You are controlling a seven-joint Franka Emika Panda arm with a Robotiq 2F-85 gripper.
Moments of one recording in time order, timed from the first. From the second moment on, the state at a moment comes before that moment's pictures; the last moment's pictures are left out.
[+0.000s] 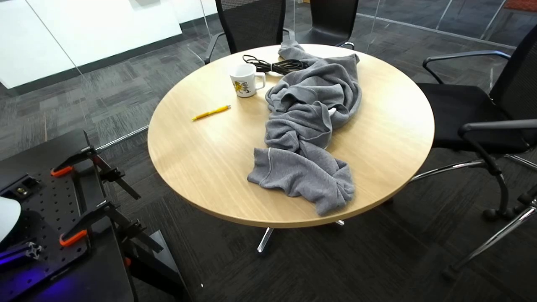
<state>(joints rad) -0.06 -0.44 0.28 -2.38 0.10 2.21 0.68</state>
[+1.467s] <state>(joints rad) 0.09 0.28 0.09 -1.97 -0.05 2.36 0.95</state>
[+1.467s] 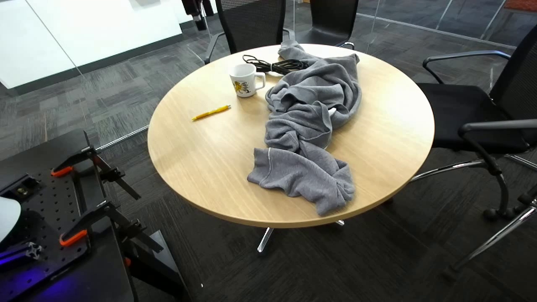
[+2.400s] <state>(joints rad) 0.09 0.44 0.05 -1.96 0.05 2.40 0.94</state>
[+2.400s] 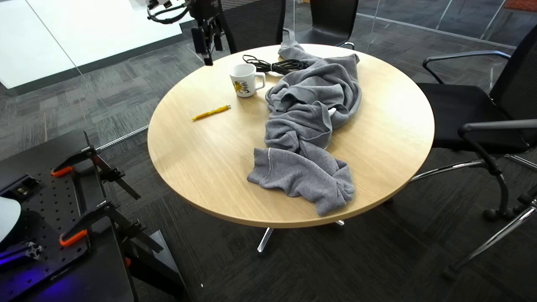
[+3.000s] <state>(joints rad) 0.10 0.48 0.02 -1.92 0.05 2.40 0.93</state>
